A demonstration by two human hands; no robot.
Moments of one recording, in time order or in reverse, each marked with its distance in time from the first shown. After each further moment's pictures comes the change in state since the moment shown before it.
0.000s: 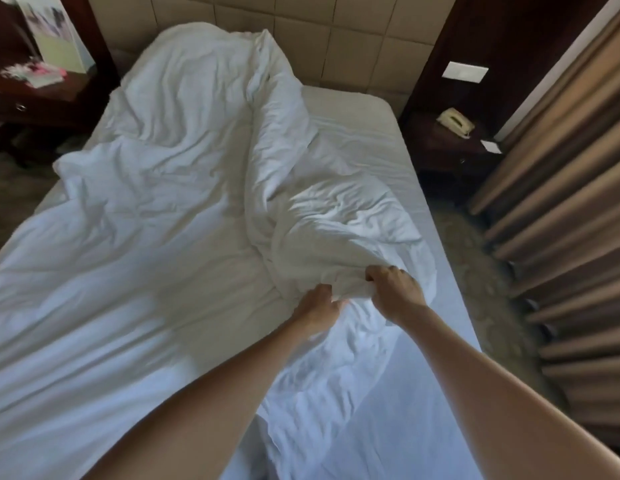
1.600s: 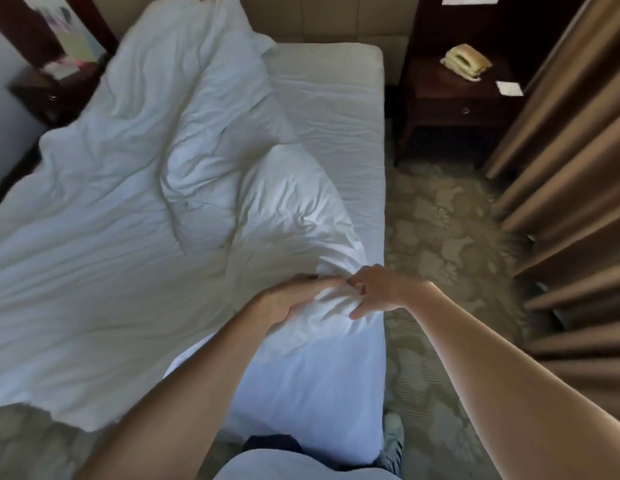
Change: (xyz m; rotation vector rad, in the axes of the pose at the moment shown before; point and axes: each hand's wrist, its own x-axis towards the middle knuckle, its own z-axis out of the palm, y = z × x) left_hand 0.068 0.276 0.335 -0.455 -0.086 -0.288; right_hand 0.000 0.473 -0.009 0.212 -0.680 -0.404
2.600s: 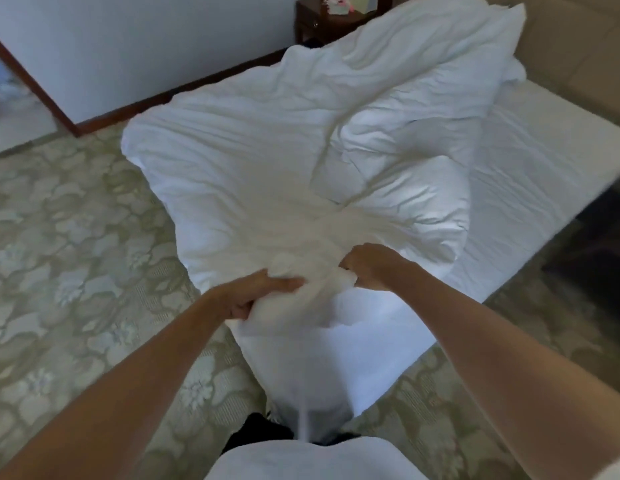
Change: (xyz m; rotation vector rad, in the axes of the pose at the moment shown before) left_hand -0.182 -0.097 0.022 -0.744 0.468 0.046; right_hand 0.046 -0.114 0.010 -0.881 -0.073 -0.786
